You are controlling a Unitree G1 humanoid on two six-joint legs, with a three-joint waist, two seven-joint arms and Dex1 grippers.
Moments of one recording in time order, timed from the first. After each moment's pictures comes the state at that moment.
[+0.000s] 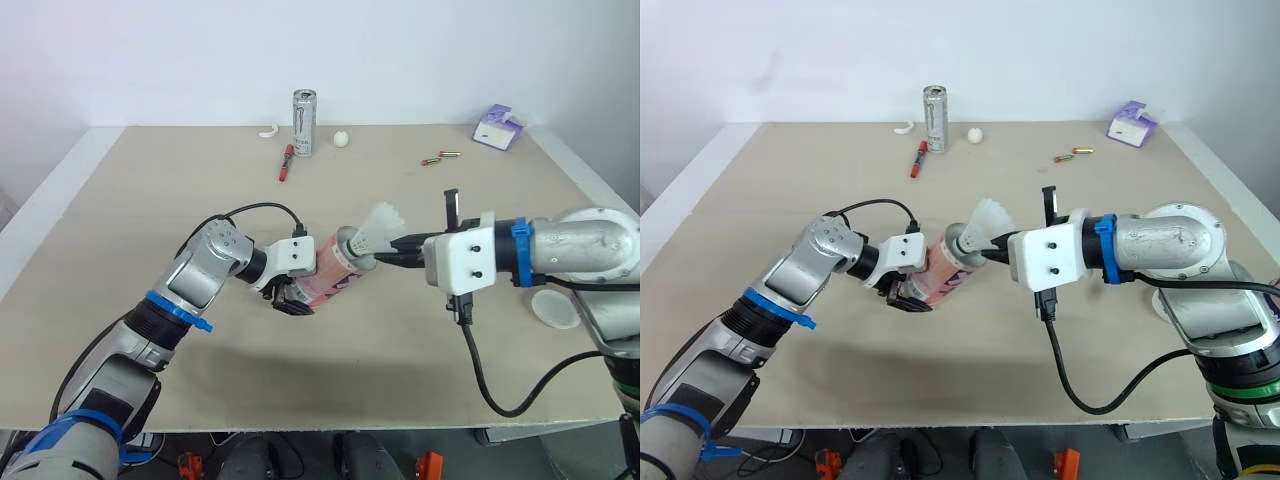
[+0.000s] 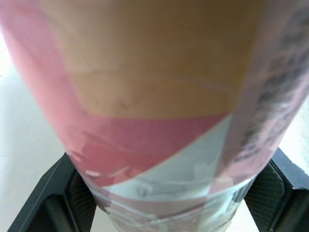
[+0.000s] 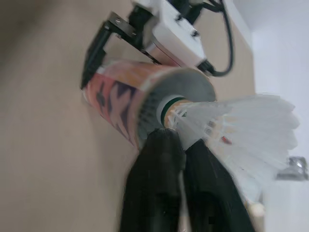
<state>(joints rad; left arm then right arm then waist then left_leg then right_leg) -0.82 0.48 -0.45 0.16 0.06 0.47 -1.30 -0.60 -0.97 0.11 -0.42 0.15 0.09 1.17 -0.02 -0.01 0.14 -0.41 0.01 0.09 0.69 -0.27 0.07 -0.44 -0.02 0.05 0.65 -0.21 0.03</state>
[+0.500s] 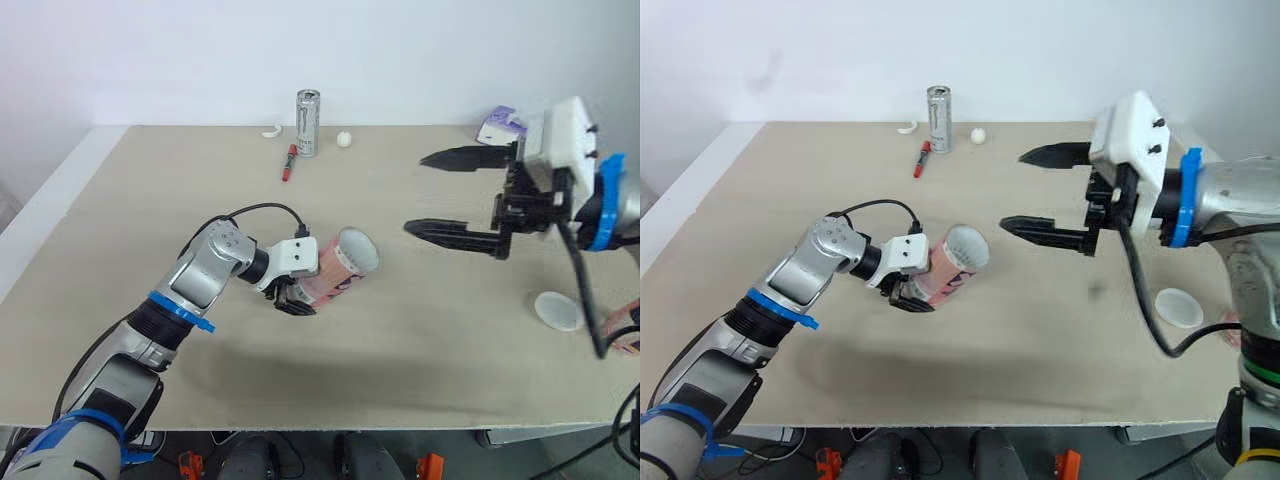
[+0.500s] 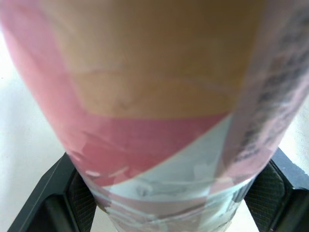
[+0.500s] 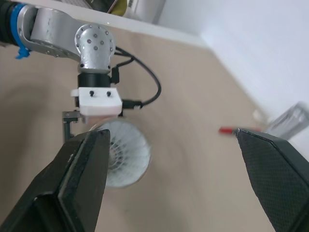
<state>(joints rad) -0.82 0.47 -0.46 0.17 0.06 0.44 -1.30 -0.68 -1.01 -0.17 -0.36 0.66 0.74 1.08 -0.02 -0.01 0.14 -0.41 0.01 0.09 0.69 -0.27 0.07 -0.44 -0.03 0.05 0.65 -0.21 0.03</state>
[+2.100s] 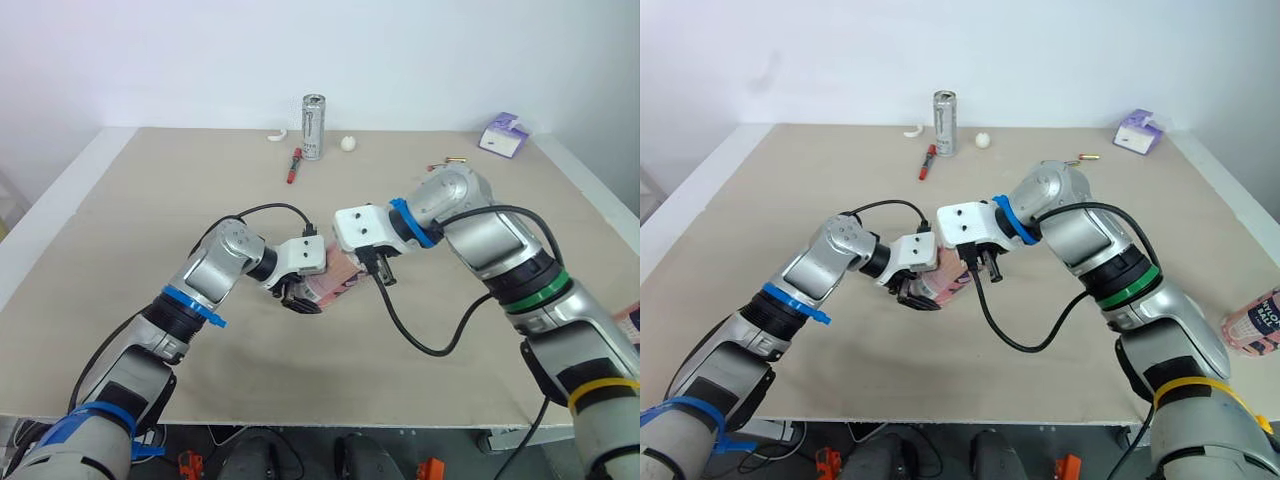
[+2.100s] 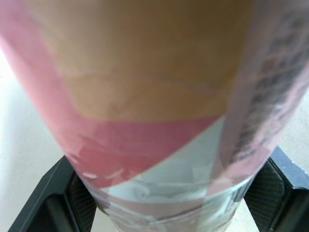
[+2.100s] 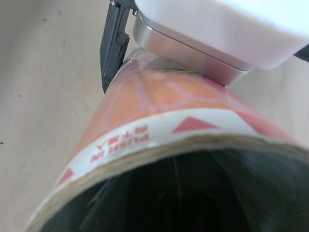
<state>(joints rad) -0.86 0.40 -0.47 0.26 0.08 0.44 -1.30 -1.06 -0.63 0.55 0.13 -0.07 0.34 1.46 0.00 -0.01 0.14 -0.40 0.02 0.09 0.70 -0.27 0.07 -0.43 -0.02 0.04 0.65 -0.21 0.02</state>
